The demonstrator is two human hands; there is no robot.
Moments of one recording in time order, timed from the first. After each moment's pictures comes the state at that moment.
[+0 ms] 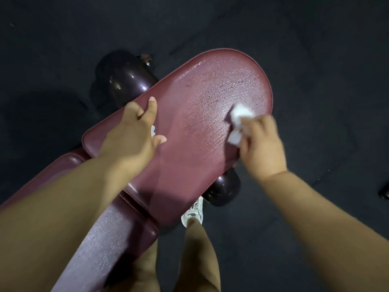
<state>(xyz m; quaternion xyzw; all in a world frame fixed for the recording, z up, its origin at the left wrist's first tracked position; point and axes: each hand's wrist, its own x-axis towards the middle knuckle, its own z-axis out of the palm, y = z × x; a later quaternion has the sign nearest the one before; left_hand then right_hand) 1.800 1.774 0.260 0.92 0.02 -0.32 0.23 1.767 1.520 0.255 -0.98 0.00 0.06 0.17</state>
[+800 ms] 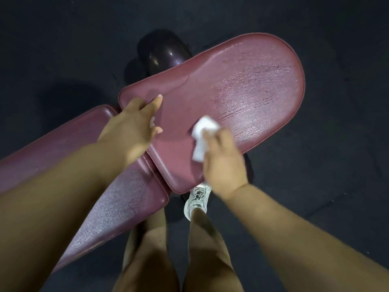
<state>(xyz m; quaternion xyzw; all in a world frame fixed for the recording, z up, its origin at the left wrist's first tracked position) 1.737 1.817 0.273 0.93 0.07 -0.31 0.20 1.692 1.612 0.249 -0.96 -0.14 0.14 0.18</state>
